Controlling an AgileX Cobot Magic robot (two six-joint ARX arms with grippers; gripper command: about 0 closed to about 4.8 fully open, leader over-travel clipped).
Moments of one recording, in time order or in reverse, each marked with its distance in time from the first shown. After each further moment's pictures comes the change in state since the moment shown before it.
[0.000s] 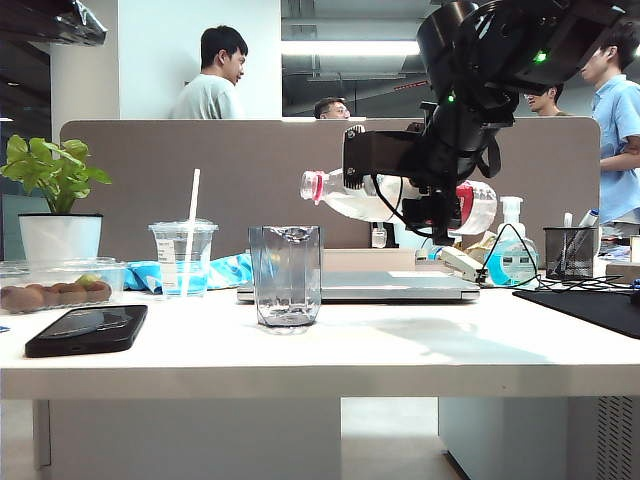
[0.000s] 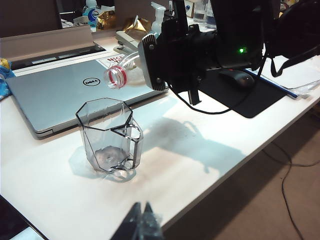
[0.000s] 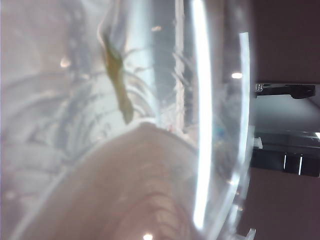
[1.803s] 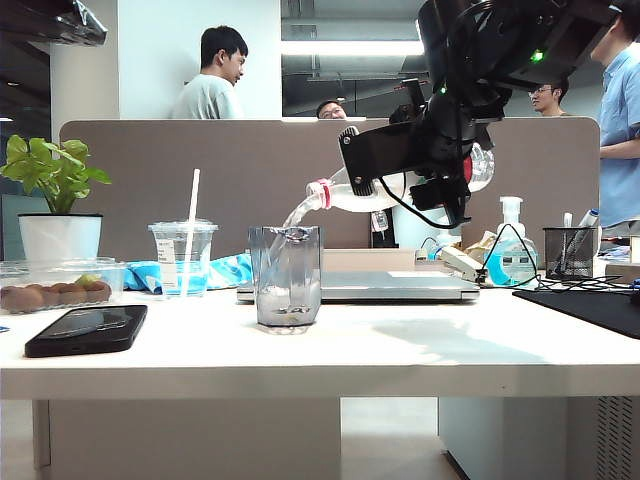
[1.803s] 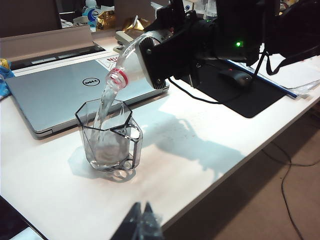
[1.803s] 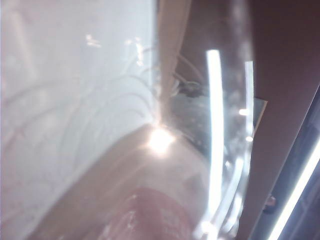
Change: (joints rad) left arm 0.000 0.000 0.000 0.000 0.000 0.000; right arm 0.007 0.000 0.002 0.135 0.080 -0.322
